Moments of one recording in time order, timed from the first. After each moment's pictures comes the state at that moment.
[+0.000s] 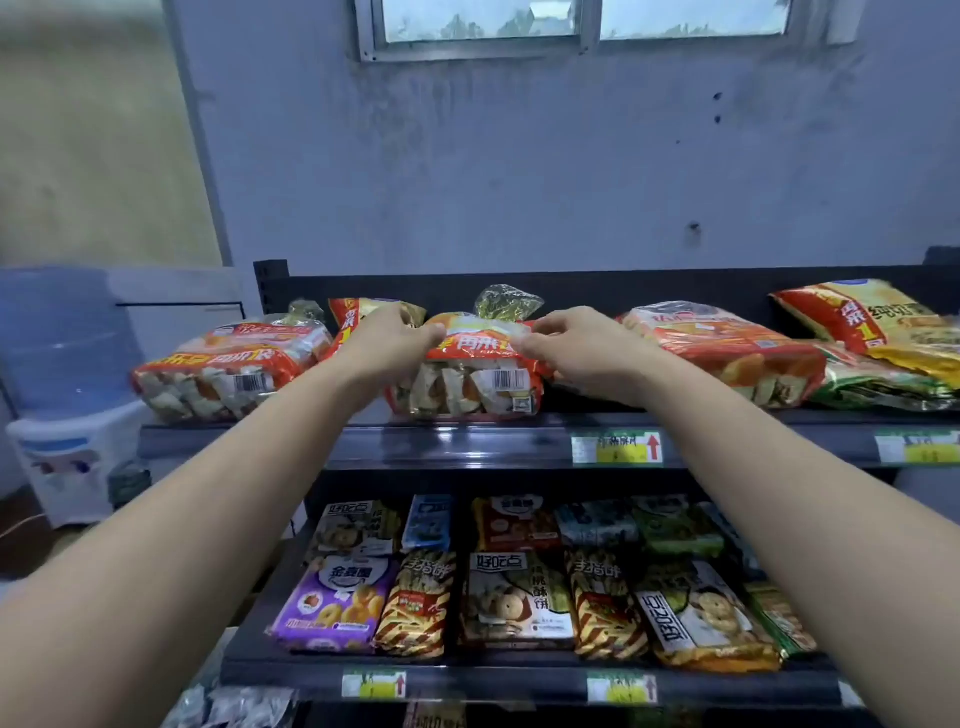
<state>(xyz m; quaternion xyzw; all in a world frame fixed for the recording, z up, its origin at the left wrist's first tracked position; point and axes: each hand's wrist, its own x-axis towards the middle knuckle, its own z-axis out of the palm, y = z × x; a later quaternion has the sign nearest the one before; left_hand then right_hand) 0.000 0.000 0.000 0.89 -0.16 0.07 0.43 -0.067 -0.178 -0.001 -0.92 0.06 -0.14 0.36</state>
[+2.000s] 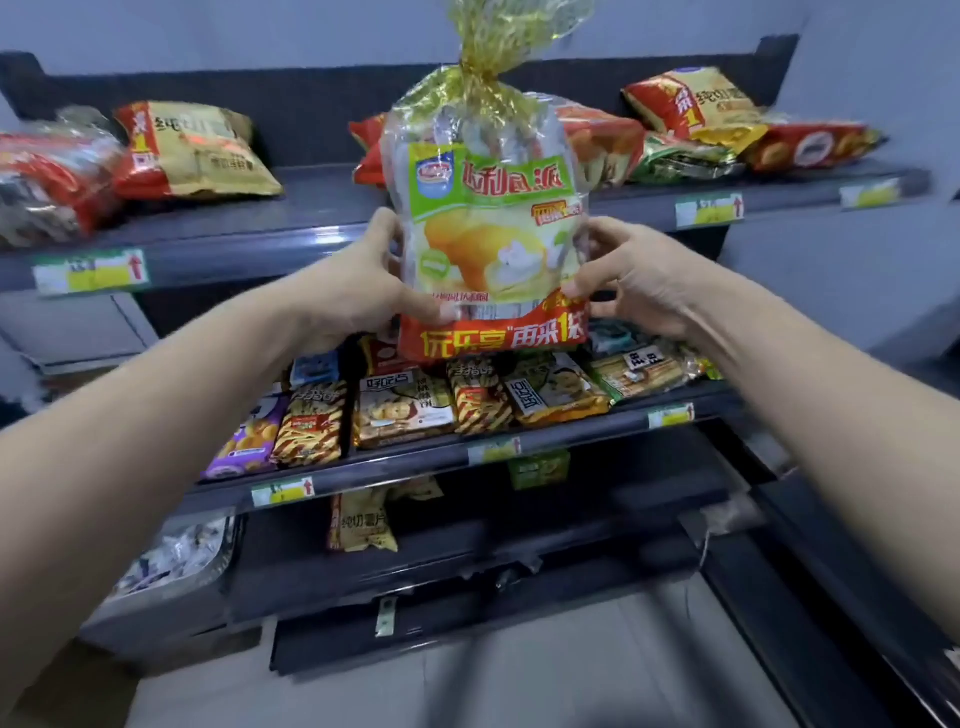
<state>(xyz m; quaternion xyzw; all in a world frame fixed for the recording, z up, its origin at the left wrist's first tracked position) -0.132 -0.053 -0.085 0.80 -0.30 -0.20 0.48 -0.230 -0.270 -0.100 -0.71 0.13 -0.11 0.68</state>
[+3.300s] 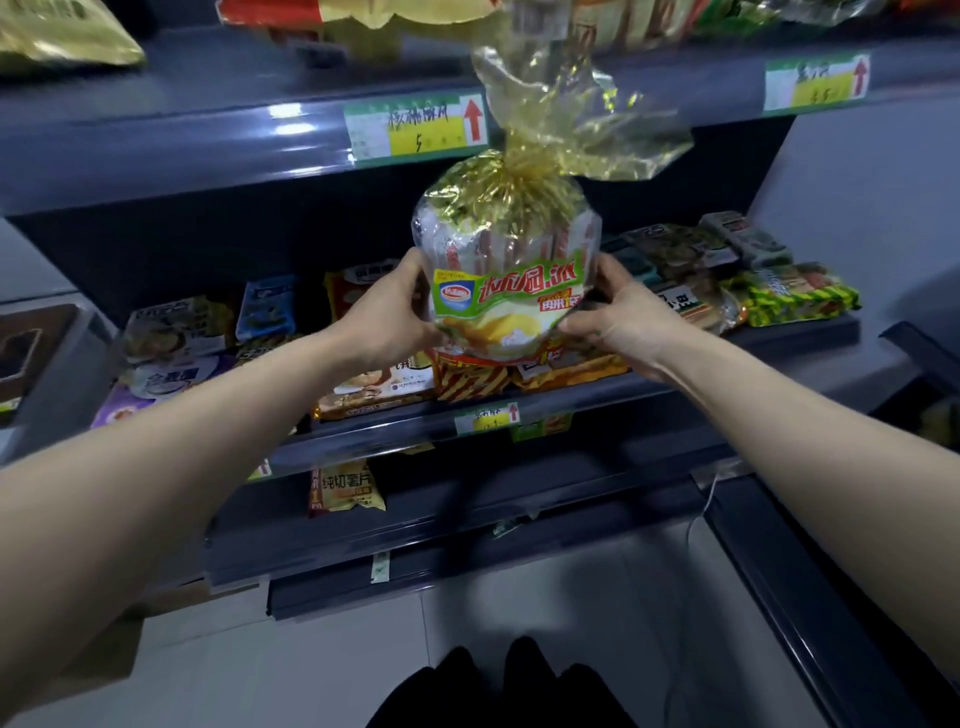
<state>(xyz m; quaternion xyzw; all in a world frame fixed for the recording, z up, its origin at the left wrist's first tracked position) -0.030 -0.138 -0.236 0.84 -0.35 -0.17 0.39 -0.158 -0.339 -0.254 -0.74 0.21 -0.10 0.62</state>
